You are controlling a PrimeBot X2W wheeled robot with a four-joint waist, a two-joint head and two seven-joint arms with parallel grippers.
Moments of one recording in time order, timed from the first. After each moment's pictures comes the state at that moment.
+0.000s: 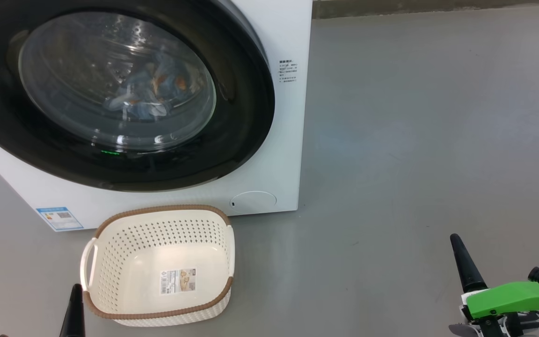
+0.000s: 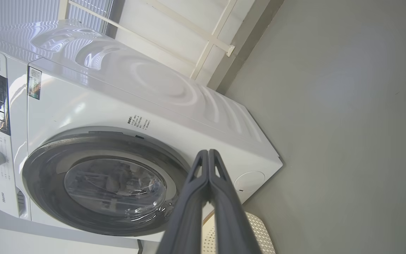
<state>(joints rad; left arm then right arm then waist) -0.01 0.06 0.07 0.28 -1.13 -0.13 -0.02 -0.12 -0.12 -0.03 0.34 1.21 0.13 -0.03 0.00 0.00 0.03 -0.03</state>
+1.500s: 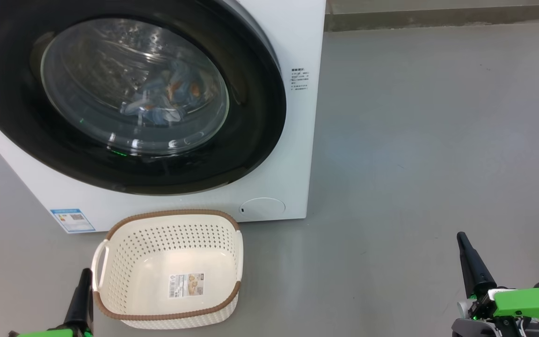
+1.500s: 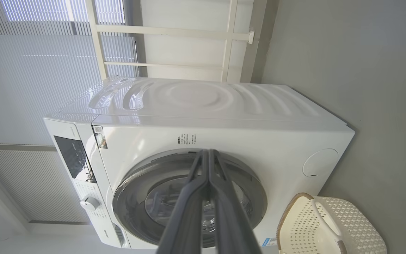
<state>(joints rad) -0.06 0.03 0.08 0.27 -1.58 -0.13 0.11 -0.10 -0.06 -0.12 0.28 1.58 0.13 0.10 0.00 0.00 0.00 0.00</state>
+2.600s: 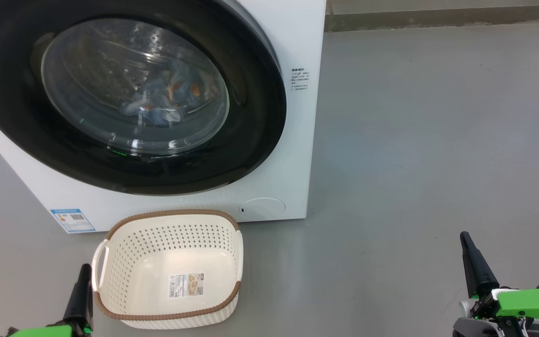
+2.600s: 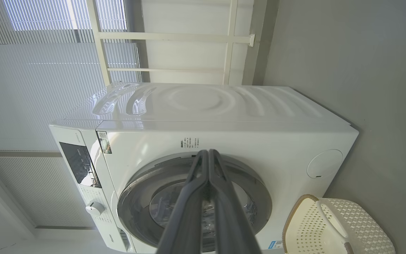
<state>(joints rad) -0.07 0.03 0.08 0.27 -1.61 -0.13 0.11 -0.10 -0.05 -0.14 0.27 1.61 0.13 0.11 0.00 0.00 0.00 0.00</state>
